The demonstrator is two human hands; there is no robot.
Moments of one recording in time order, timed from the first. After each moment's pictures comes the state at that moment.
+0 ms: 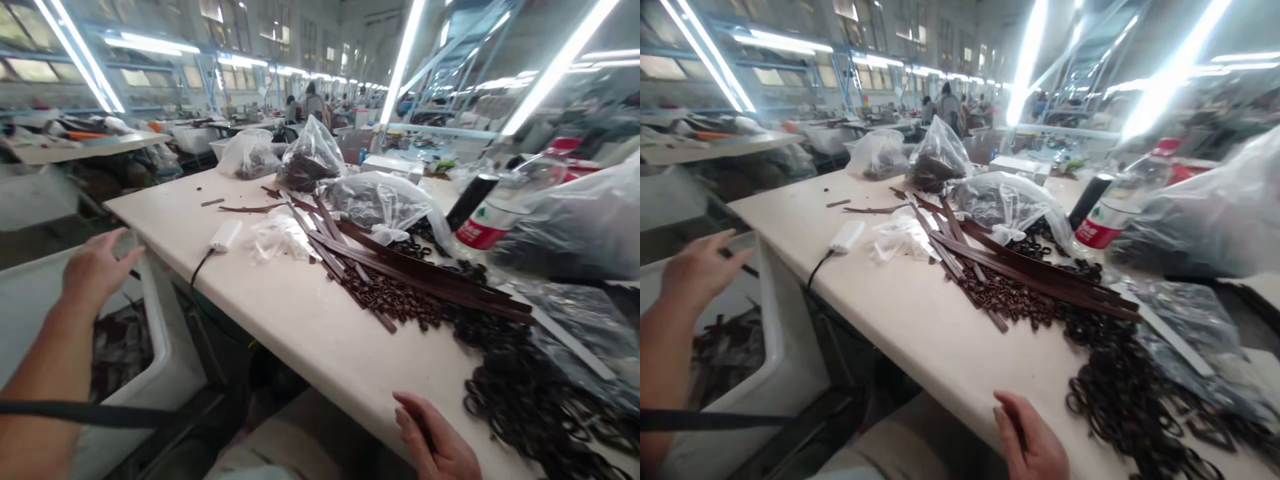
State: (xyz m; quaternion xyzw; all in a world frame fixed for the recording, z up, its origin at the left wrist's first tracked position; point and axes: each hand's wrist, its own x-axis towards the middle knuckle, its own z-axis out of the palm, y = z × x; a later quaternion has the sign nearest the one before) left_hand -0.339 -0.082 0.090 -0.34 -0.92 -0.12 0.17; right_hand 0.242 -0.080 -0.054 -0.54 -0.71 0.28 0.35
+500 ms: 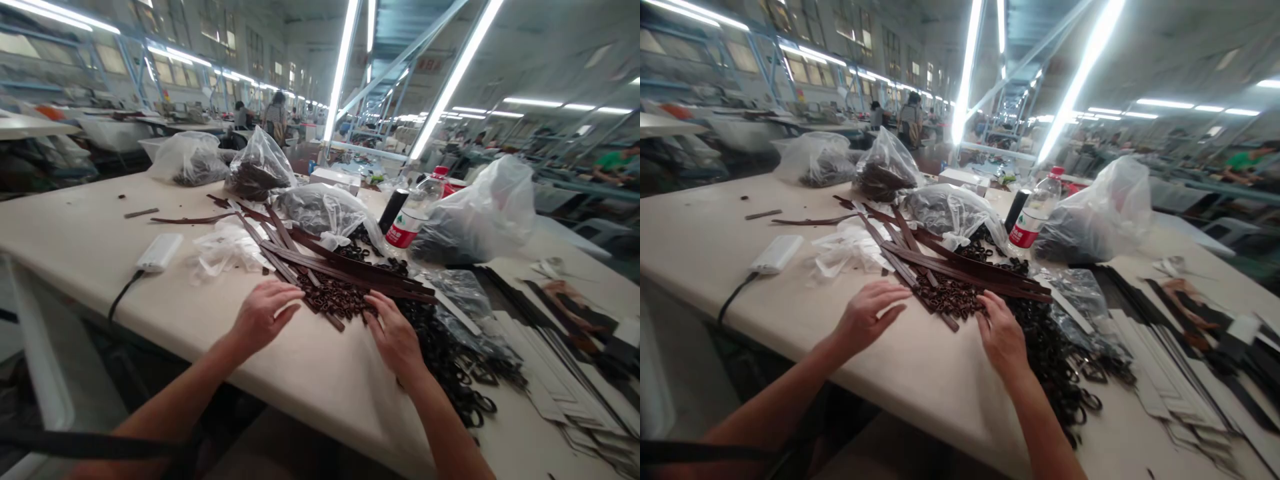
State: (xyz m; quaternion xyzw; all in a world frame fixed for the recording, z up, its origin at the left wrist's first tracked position) left_hand -0.045 0.020 0.027 -0.79 -0.41 -0.46 0.00; right_hand 0.254 0.049 0.006 -0.57 -0.79 0.01 0.23
